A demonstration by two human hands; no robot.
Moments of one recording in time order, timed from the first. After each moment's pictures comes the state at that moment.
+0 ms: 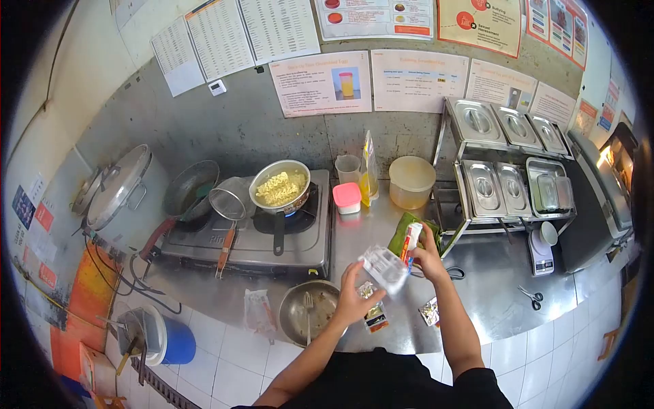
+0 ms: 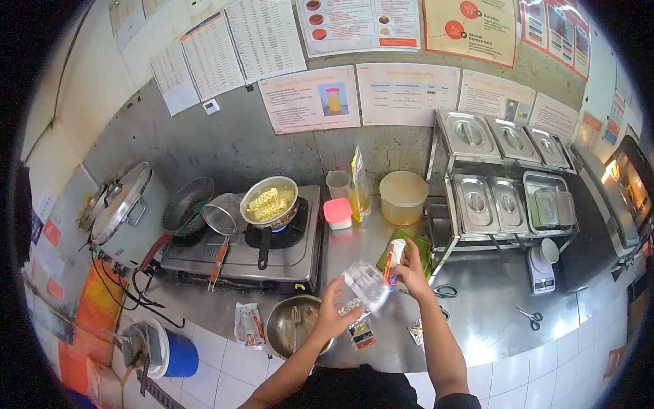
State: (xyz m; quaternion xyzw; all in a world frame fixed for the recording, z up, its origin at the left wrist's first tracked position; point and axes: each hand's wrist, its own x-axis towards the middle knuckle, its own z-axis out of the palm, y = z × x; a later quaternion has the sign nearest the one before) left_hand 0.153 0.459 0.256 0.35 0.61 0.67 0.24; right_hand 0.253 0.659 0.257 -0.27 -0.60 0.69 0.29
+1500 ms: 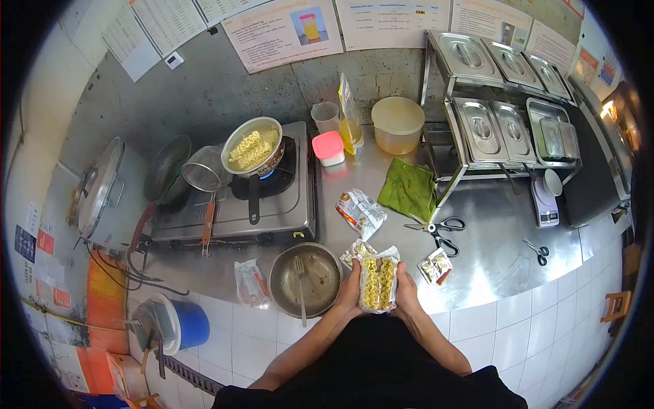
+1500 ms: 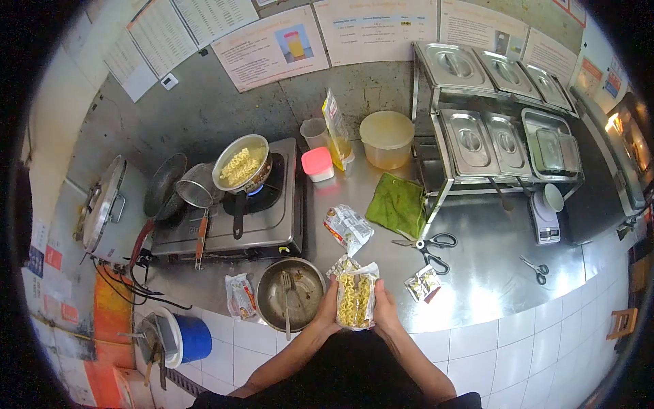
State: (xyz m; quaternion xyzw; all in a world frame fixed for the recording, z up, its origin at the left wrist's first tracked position) left_hand 0.190 0.436 0.216 -0.02 0.39 0.67 0.63; right_hand 0.303 0.501 0.204 -0.34 -0.29 0.86 0.26
